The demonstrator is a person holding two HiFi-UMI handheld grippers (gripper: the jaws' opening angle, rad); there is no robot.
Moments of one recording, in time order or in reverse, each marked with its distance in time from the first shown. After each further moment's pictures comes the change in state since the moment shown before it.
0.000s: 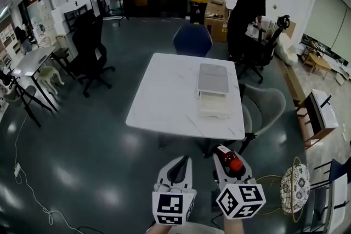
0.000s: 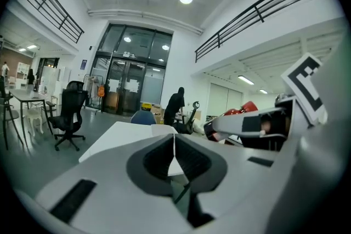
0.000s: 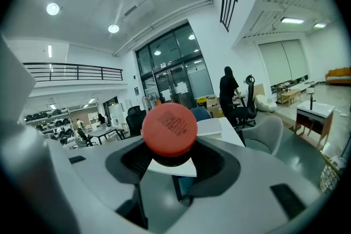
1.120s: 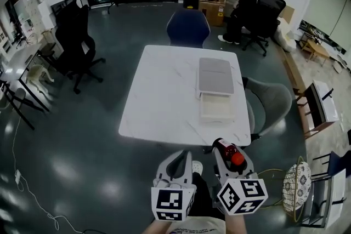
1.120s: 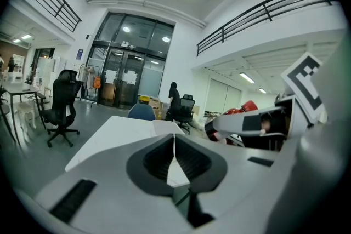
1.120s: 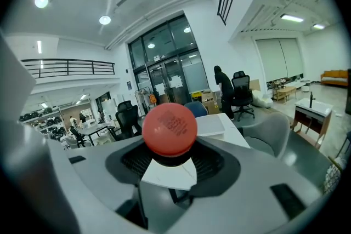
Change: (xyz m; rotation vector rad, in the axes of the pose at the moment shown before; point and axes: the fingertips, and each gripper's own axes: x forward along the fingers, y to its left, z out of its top) left arm 0.109 0.059 0.002 -0.025 0.069 -0.048; right arm 0.117 -0.026 0.010 0.019 0.063 -0.064
